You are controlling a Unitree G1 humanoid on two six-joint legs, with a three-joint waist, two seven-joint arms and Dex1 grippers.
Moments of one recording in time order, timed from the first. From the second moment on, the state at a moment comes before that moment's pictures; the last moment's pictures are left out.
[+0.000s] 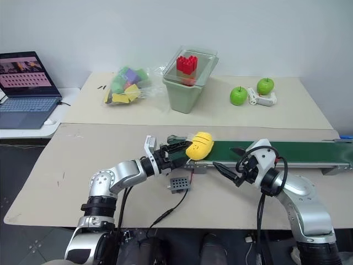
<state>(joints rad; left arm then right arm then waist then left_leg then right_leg) -0.52 0.06 0.19 0.29 -1.58 1.13 0.15 -0.07 -0.63 -0.16 -0.32 0.42 0.42 0.75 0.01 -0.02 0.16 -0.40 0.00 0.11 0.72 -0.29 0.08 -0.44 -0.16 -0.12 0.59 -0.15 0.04</state>
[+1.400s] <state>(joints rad) -0.16 0.35 0.55 0.04 -0.54 0.24 0.12 -0.20 -0.54 -0.21 -0.13 0.26 0.33 0.47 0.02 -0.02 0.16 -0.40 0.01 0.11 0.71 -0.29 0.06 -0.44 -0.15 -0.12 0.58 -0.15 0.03</state>
